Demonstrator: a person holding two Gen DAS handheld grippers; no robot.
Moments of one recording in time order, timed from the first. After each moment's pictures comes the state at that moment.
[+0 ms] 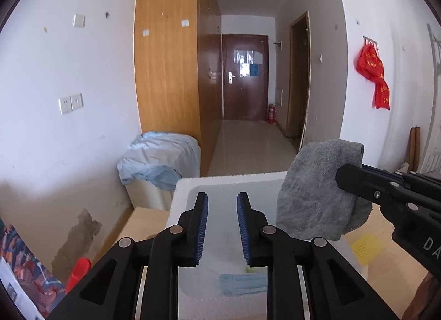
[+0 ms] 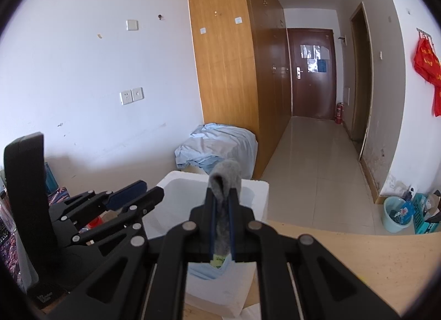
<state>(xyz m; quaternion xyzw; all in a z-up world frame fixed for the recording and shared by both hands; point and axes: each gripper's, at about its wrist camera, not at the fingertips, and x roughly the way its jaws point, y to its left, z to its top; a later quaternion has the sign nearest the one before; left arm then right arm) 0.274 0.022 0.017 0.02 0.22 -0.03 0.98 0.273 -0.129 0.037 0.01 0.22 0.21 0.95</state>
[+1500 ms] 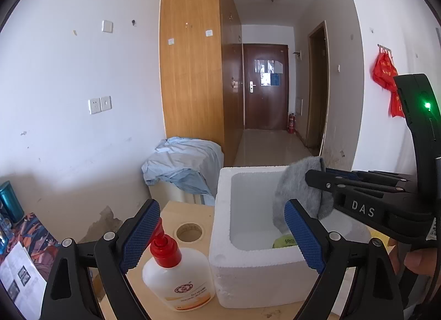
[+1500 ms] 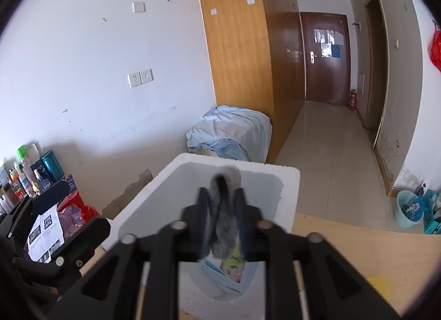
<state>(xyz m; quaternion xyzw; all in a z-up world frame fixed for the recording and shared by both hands) 0.219 0.051 0.018 0.01 0.19 0.03 0.98 0.301 -0.103 0.011 0.01 0.26 0.24 0.93</state>
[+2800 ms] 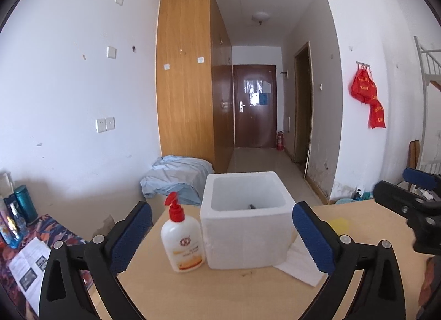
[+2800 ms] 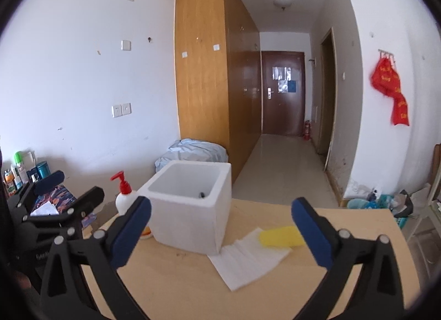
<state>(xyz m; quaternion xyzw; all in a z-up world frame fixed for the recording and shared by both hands) 0.061 0.028 0.059 0.01 0.14 0.01 0.99 0.086 -0.179 0.061 0.00 0.17 0.13 0.98</state>
